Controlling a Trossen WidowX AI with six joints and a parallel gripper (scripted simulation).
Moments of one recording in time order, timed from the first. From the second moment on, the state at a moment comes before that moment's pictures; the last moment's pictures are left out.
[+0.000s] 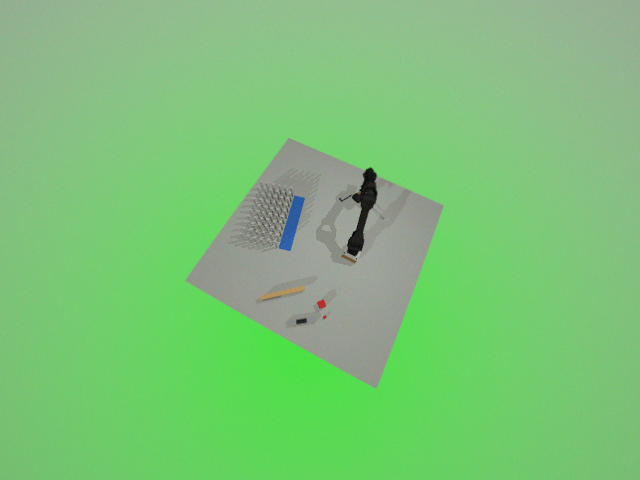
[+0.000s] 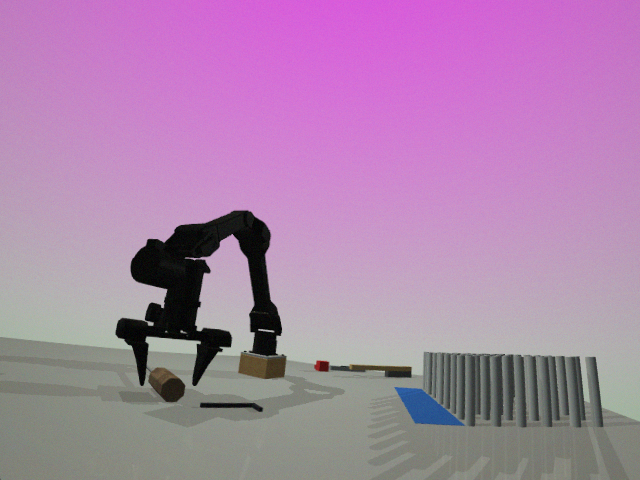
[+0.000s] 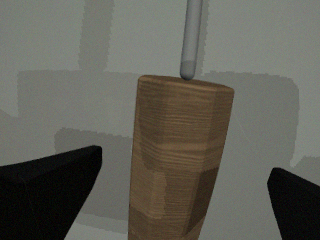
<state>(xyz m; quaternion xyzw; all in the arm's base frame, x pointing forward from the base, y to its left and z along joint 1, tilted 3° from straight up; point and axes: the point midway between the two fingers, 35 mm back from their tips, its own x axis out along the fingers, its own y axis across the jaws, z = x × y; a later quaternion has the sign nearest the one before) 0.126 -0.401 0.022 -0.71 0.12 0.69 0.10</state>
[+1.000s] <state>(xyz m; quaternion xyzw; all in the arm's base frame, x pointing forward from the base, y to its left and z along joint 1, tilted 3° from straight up) 0.124 -0.402 0.078 -0.70 0.14 0.69 0.08</state>
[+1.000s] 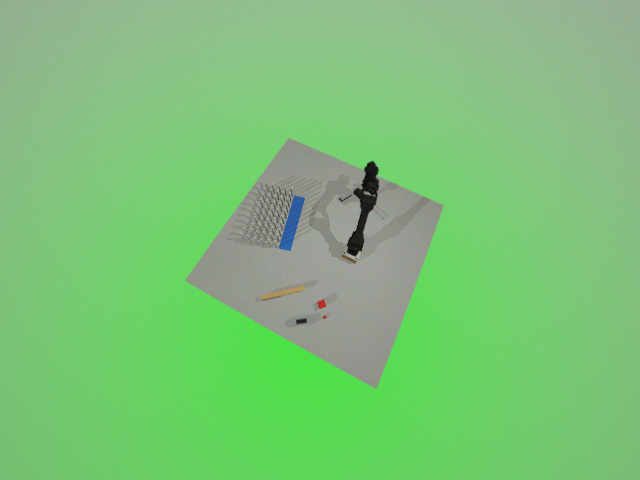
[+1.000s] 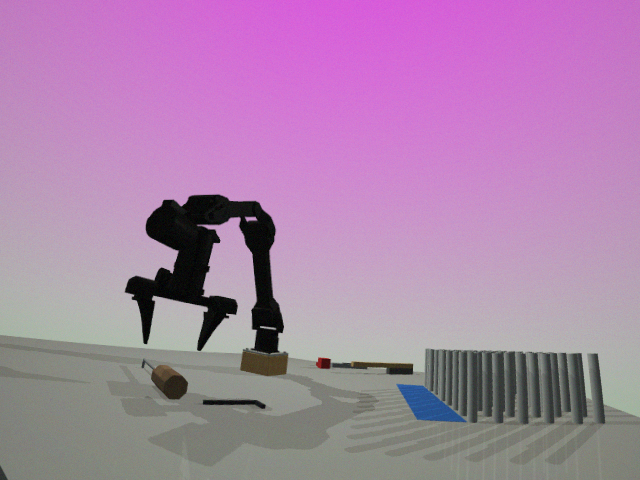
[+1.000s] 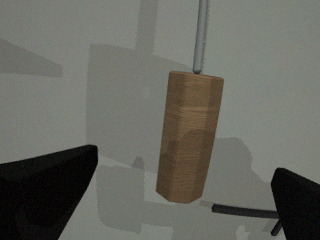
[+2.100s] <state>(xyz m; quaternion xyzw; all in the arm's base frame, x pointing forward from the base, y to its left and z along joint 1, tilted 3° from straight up) 0.137 -0.396 0.086 -0.59 0.23 0.77 0.02</state>
